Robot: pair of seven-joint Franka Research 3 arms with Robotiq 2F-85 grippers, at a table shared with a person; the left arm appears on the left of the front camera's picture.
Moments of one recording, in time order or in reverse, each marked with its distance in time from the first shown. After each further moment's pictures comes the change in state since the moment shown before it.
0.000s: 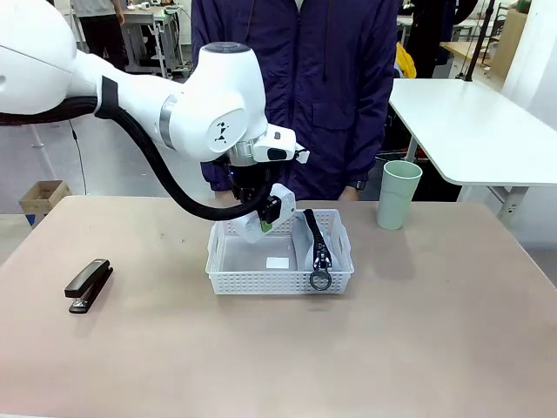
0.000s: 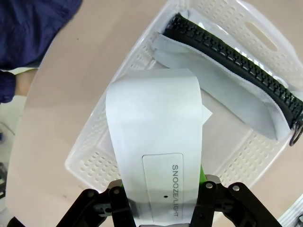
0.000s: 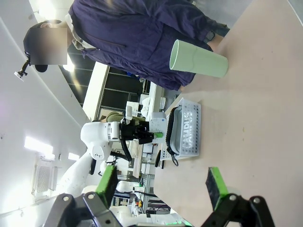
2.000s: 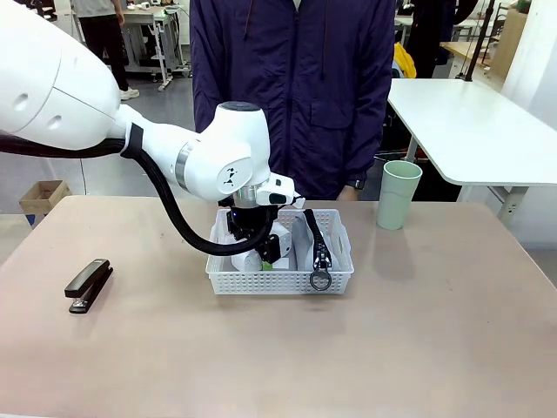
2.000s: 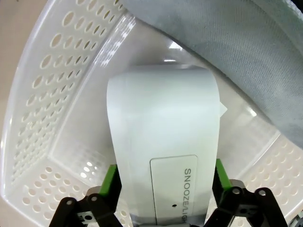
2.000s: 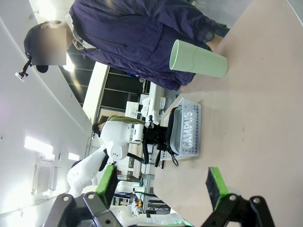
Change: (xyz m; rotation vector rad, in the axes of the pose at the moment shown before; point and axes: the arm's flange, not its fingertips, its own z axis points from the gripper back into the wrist) left arm -0.016 -0.004 -0.093 -0.070 0.141 0.026; right arm 0.000 0.000 0.000 0.000 0.000 0.000
